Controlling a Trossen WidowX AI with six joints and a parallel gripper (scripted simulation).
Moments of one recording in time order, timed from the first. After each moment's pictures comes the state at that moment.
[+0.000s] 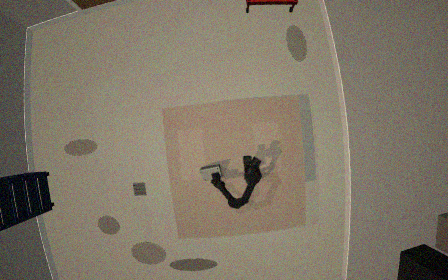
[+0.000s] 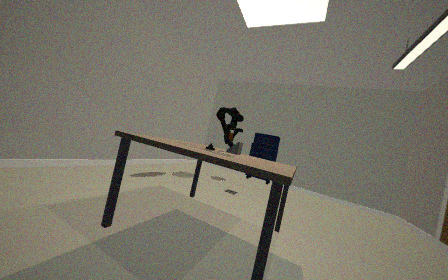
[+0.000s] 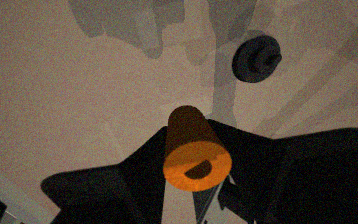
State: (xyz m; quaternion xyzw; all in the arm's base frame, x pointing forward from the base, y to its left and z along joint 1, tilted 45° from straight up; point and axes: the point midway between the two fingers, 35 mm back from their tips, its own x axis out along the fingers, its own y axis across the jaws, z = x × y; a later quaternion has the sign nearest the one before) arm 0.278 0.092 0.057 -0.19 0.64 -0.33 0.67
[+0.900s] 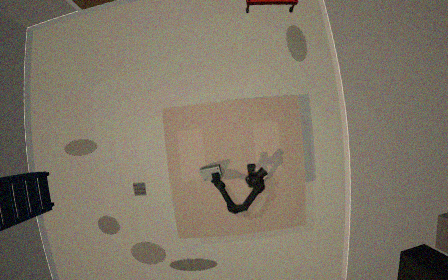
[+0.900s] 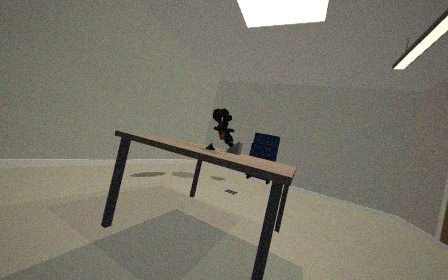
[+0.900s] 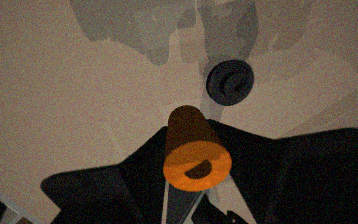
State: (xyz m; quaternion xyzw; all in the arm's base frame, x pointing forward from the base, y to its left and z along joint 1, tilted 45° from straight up) arm 0.296 0.025 0.093 -0.19 0.64 -0.32 0.67
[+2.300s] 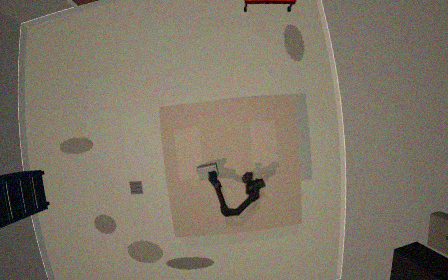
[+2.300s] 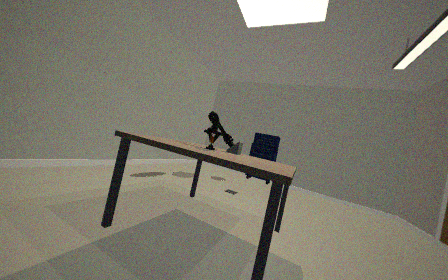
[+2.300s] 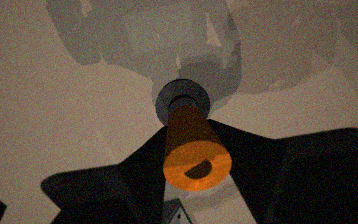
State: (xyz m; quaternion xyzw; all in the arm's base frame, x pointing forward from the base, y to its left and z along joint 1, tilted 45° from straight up) arm 0.292 -0.075 0.125 -0.20 0.63 -0.34 0.67
